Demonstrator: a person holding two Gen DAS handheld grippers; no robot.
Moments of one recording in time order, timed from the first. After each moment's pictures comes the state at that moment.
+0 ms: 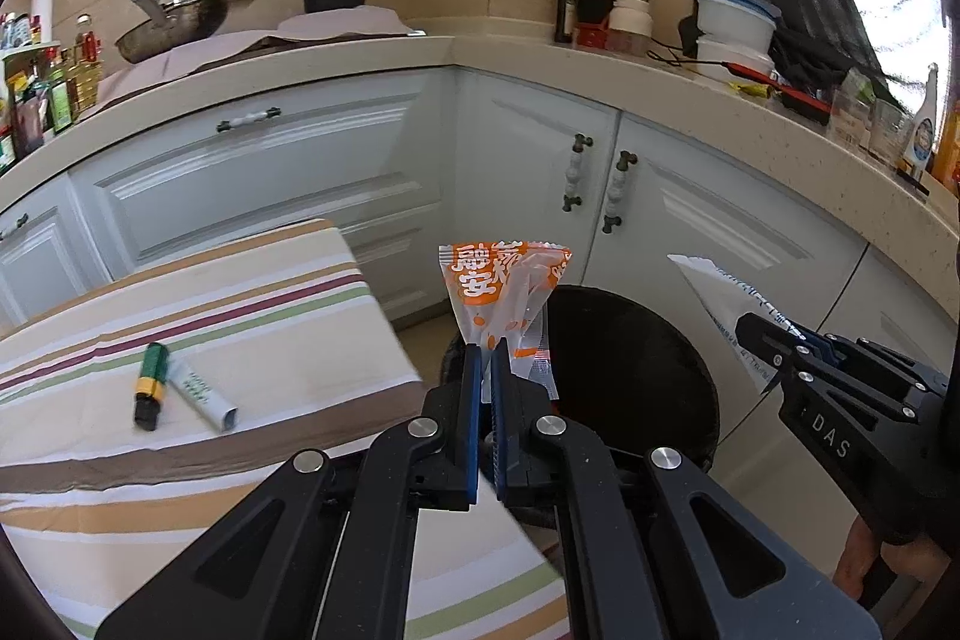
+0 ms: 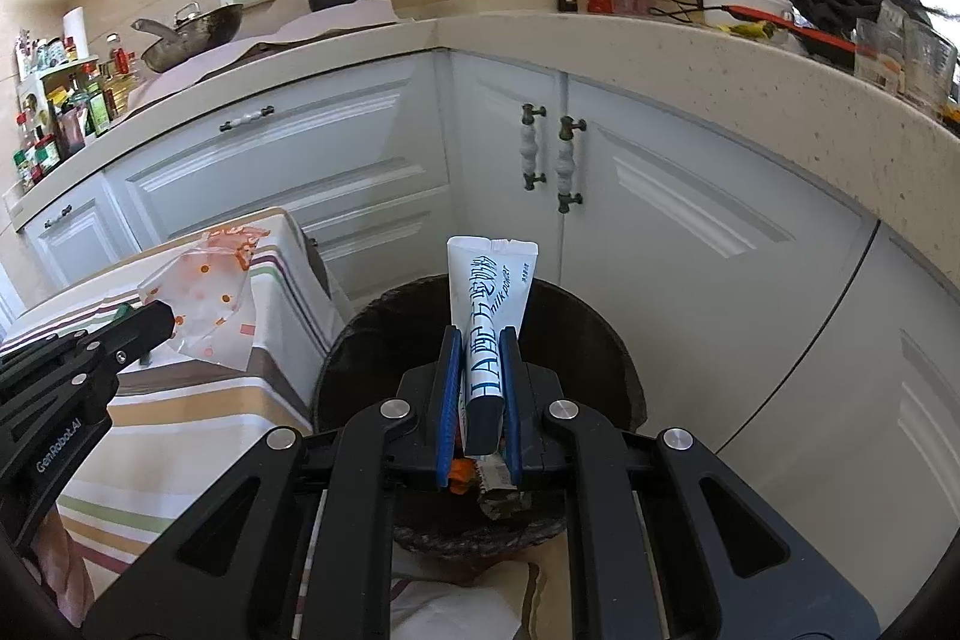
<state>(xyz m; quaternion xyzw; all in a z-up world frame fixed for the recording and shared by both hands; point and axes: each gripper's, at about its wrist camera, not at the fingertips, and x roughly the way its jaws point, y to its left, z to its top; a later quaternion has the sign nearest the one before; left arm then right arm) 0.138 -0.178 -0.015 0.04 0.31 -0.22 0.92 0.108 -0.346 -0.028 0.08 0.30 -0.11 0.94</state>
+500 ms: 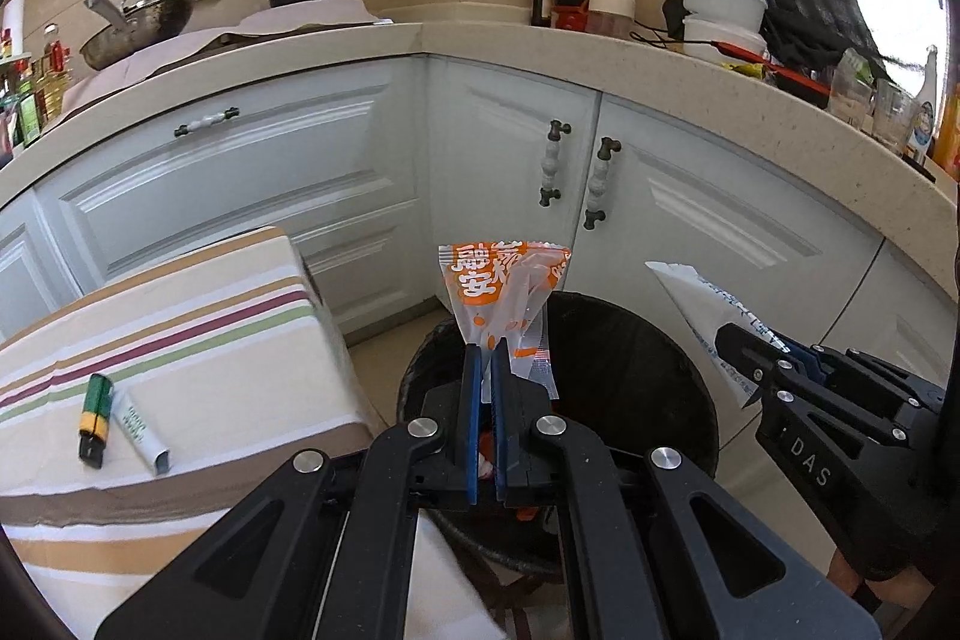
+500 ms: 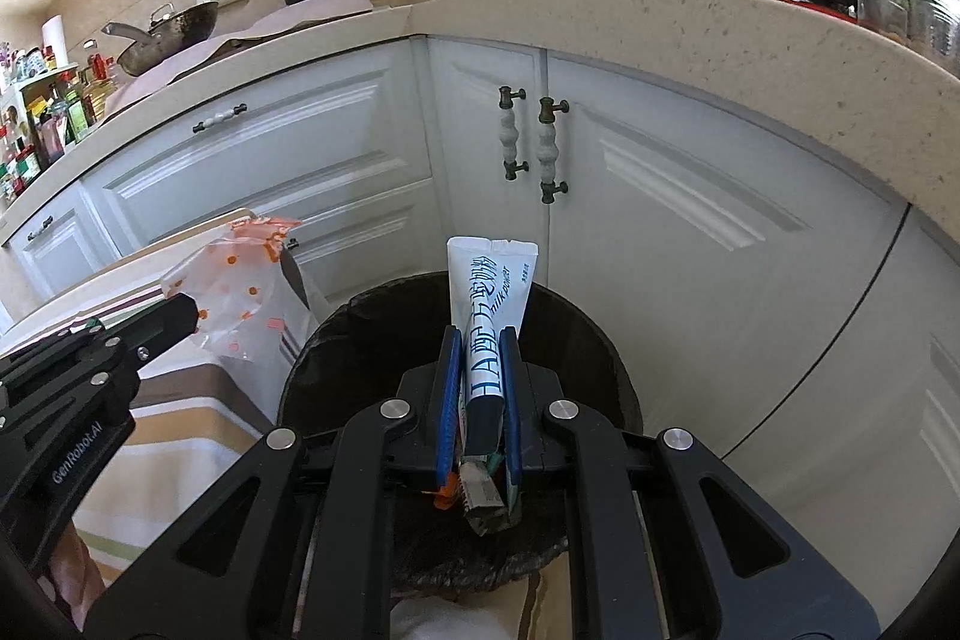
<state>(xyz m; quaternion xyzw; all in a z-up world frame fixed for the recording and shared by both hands) 0.164 -0.216 -0.030 0.06 0.32 -0.24 0.92 0.133 -0.367 -0.046 0.09 0.31 -0.12 0.94</state>
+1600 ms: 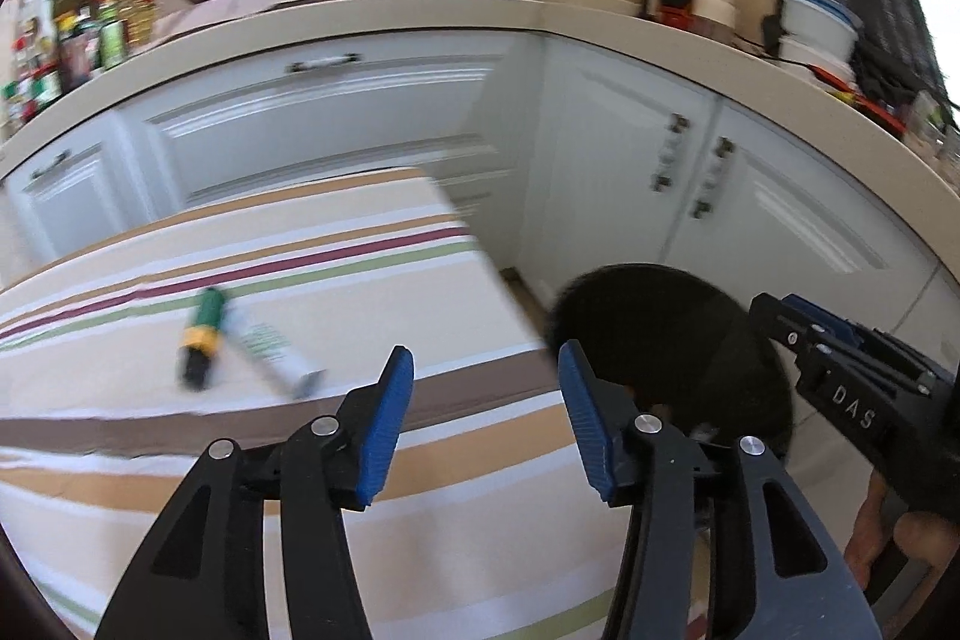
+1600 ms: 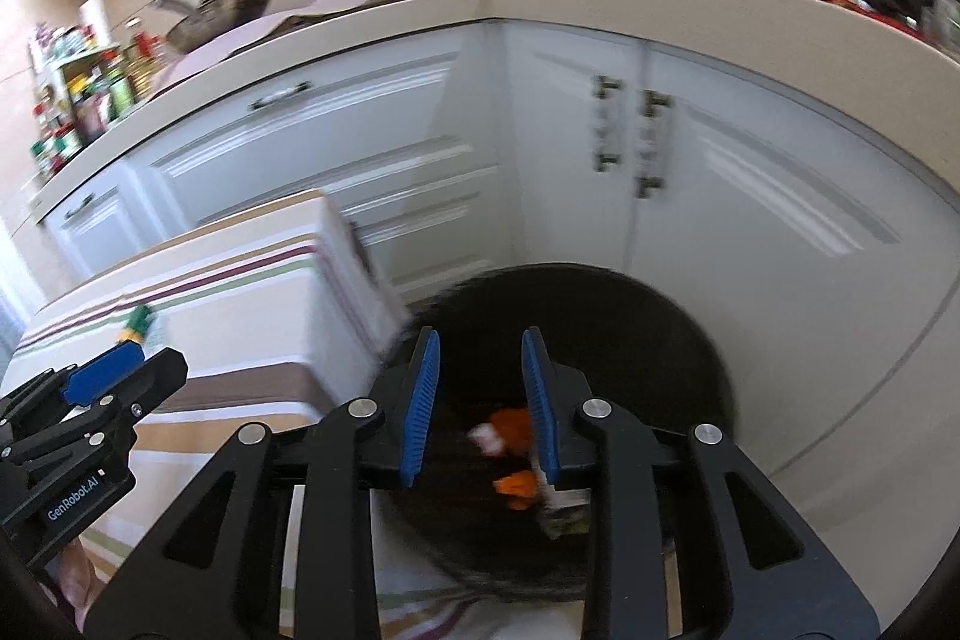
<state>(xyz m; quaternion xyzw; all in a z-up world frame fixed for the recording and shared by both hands) 0.161 -0.114 -0.036 0.02 0.35 -0.14 0.93 0.158 -0.304 -0.043 0.09 0.32 -0.05 0.94</state>
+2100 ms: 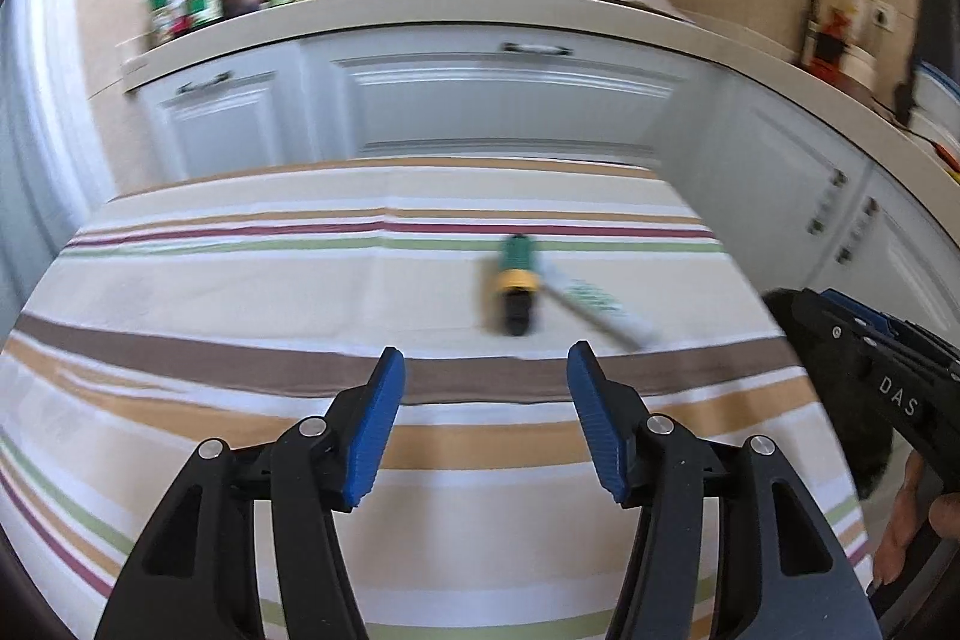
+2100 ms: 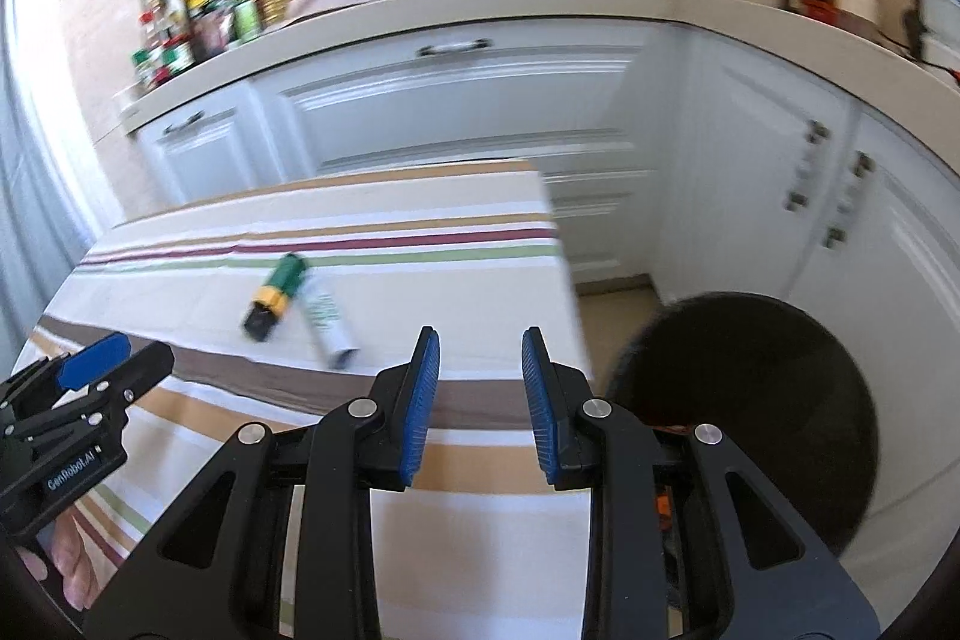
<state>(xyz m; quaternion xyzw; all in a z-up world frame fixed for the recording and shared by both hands) 0.149 0.028 -0.042 -0.03 0.36 0.00 0.93 0.186 -0.169 -0.039 0.02 0.34 0.08 0.94</state>
